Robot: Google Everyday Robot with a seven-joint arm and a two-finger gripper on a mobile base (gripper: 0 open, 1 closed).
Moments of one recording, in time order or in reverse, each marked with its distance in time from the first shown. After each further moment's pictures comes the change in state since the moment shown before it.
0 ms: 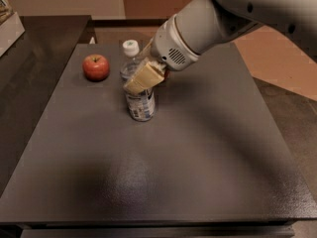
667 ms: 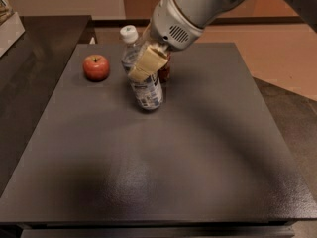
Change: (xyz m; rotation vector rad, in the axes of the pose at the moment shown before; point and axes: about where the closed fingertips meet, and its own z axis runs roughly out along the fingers) arm -0.016 -0.007 -0.026 -0.006 0.105 -0.099
